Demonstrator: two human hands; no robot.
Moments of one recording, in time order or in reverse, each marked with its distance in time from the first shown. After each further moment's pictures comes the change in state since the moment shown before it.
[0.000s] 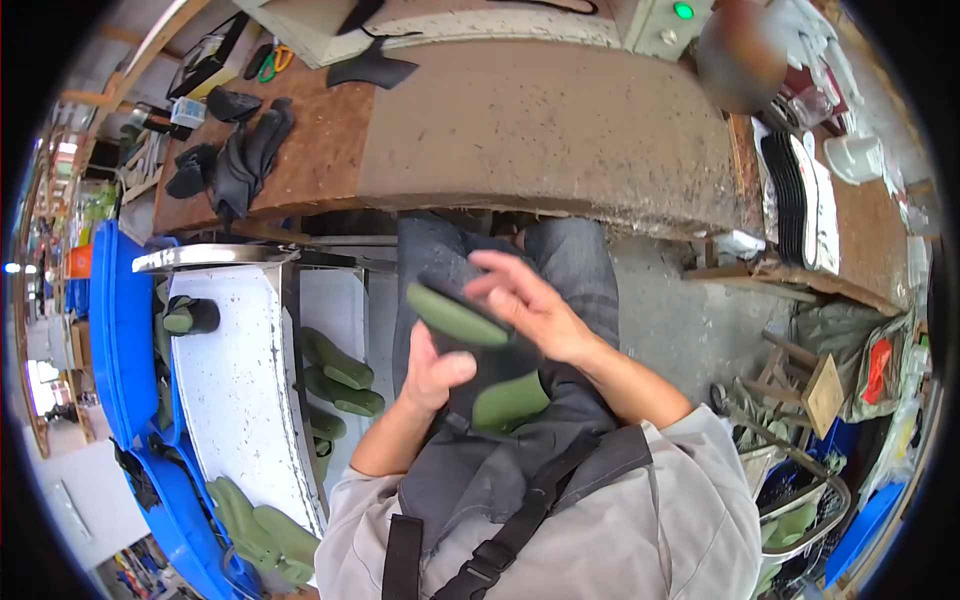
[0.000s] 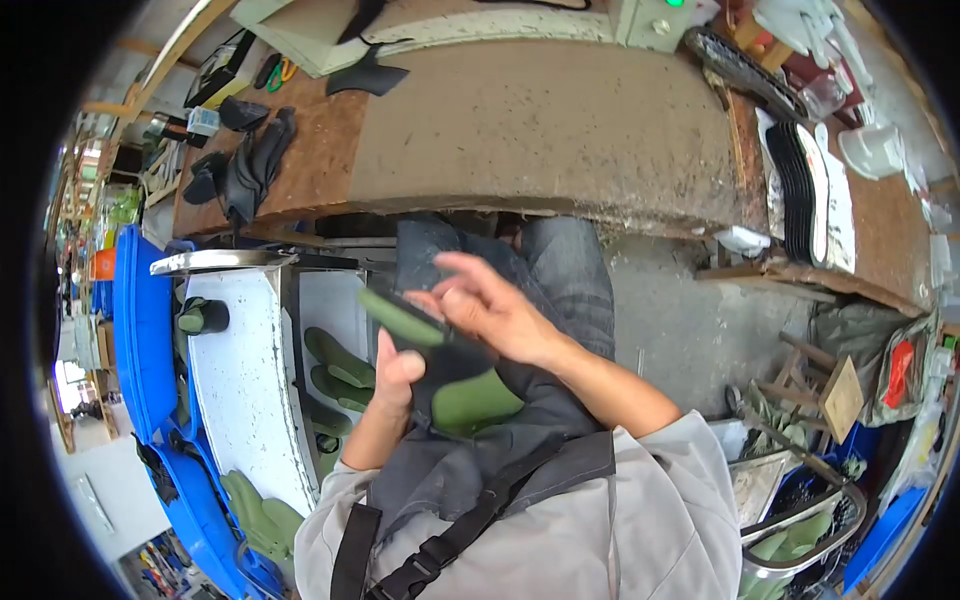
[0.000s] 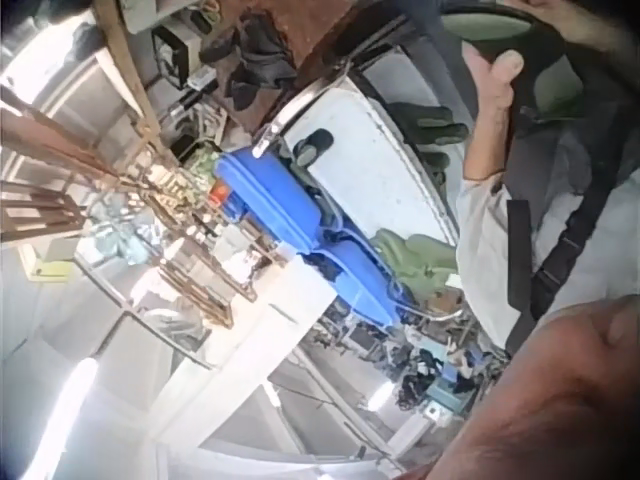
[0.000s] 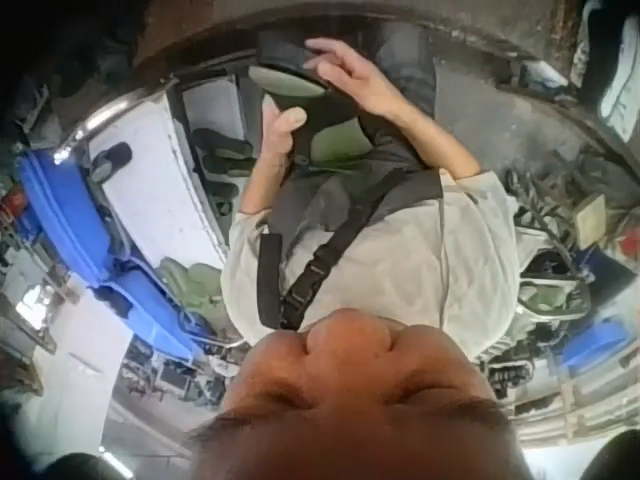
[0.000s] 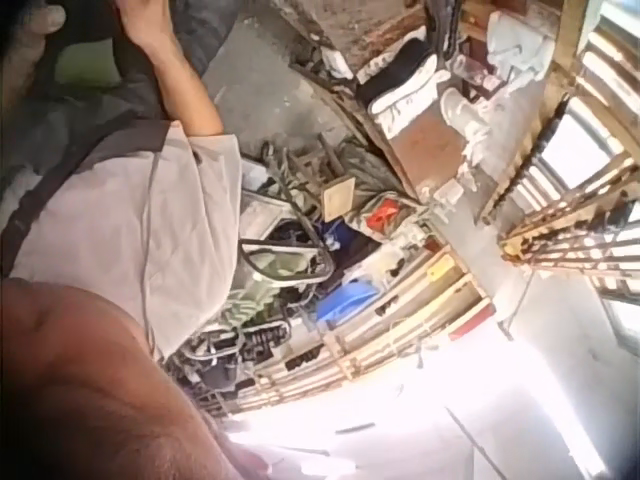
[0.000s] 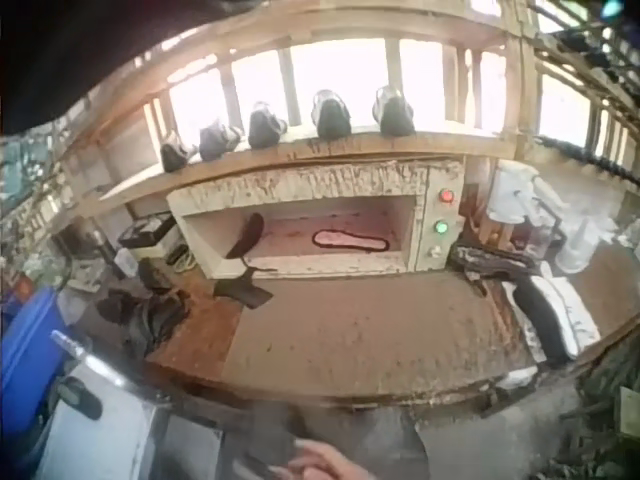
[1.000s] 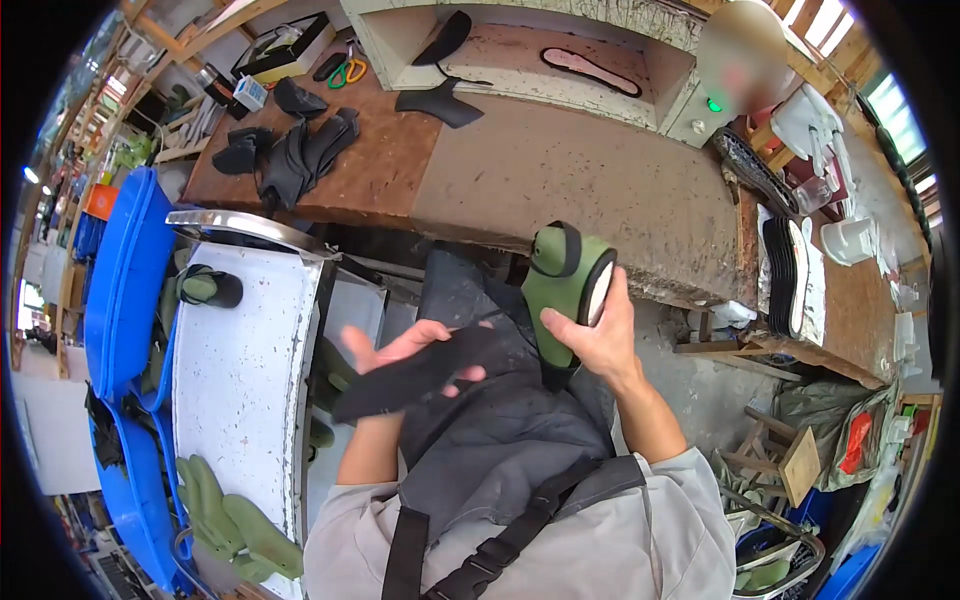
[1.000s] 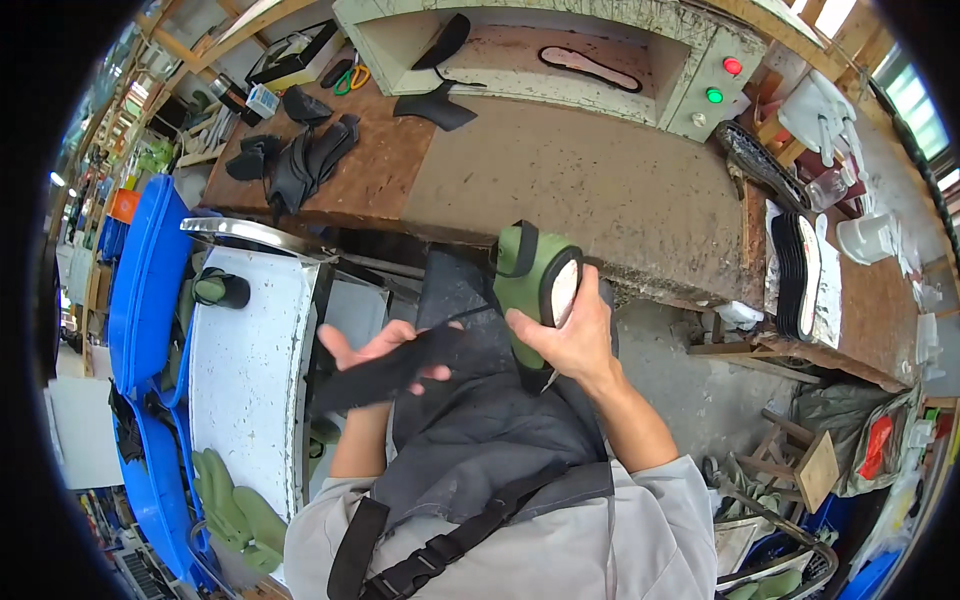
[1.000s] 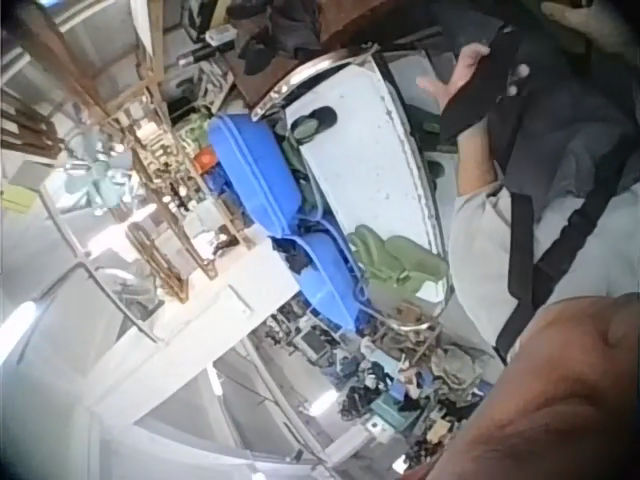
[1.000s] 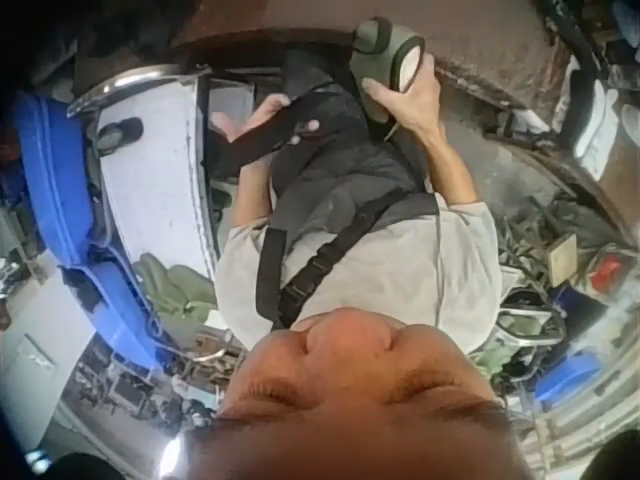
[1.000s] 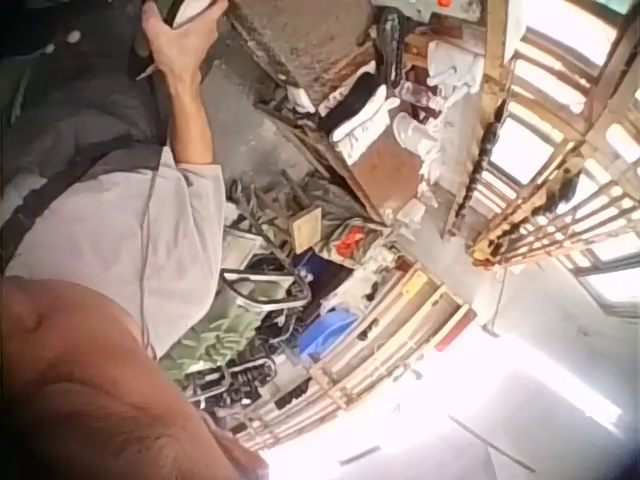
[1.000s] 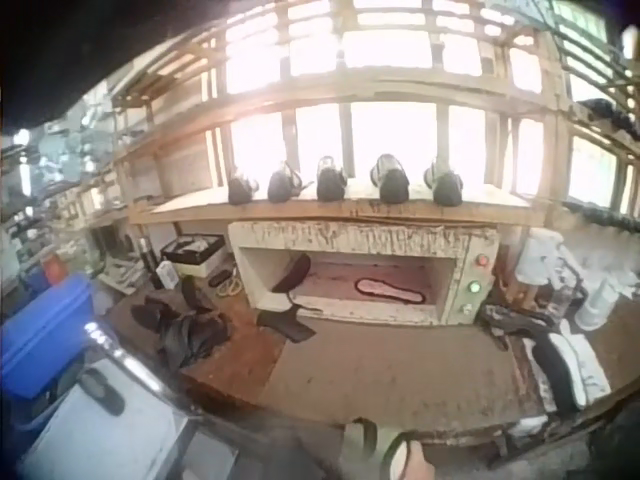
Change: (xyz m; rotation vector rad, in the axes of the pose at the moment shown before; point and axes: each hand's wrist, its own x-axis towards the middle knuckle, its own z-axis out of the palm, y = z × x) left_hand -0.017 0.010 -0.081 -0.885 -0.565 -0.107; right_hand -0.002 -0.041 -0.005 -0.599 0.567 -0.195
